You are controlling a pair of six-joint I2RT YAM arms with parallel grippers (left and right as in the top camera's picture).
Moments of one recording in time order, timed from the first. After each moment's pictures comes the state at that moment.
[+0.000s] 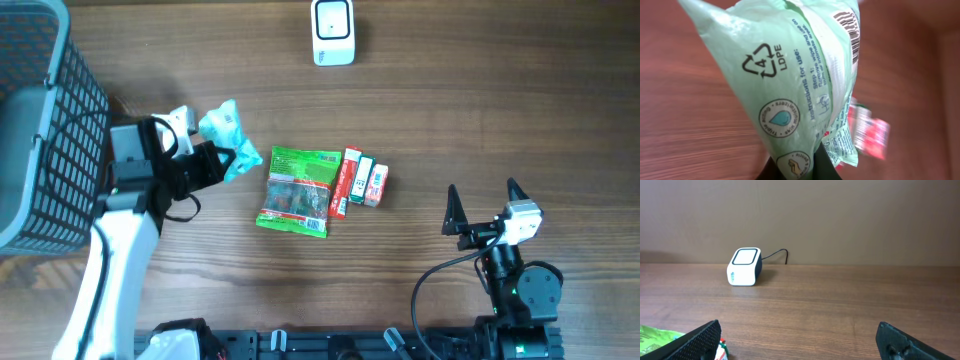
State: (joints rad) left arm 0.10 1.24 0.82 -0.50 0.57 -0.28; right arm 0.03 0.02 0.01 0.00 -0.09 0.04
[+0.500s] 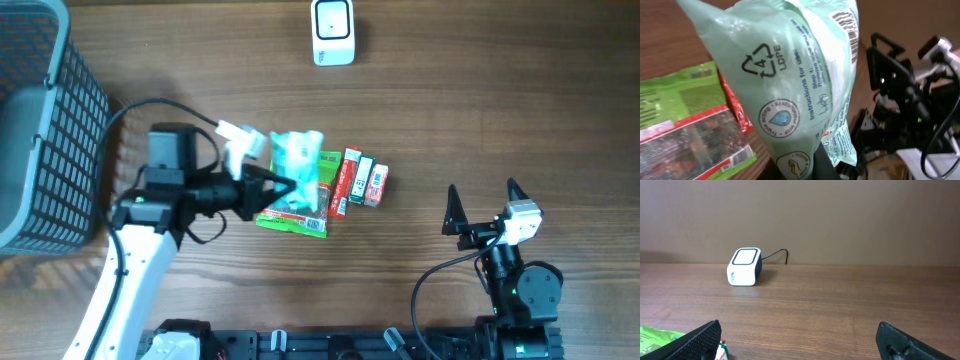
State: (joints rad) left arm -0.12 1.18 0.83 -0.62 0.95 0.05; right arm 0.03 0.02 0.01 0.00 -0.09 0.04
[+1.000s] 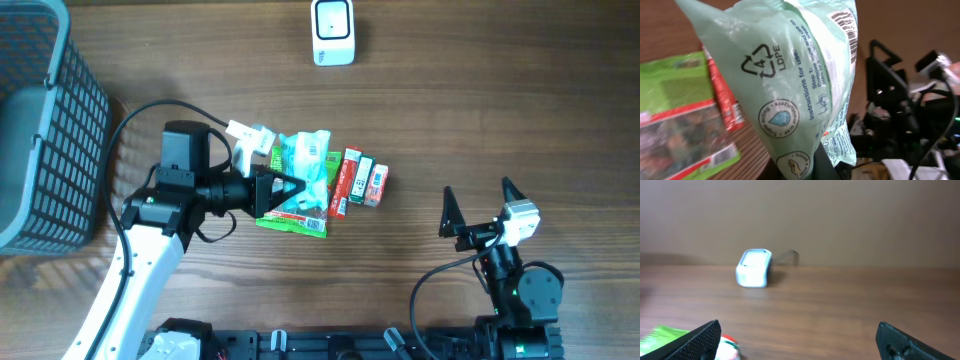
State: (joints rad) left arm -0.17 1.18 0.83 -0.55 0.94 -0.13; right arm 0.03 0.02 0.01 0.04 -0.17 0.07
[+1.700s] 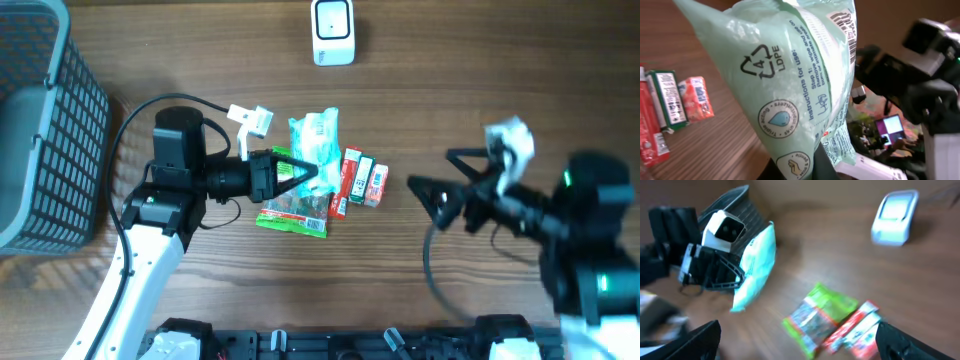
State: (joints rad) left arm -0.17 1.18 0.83 -0.28 1.17 -0.49; right arm 0.03 0.85 0.97 -0.68 -0.83 0.15
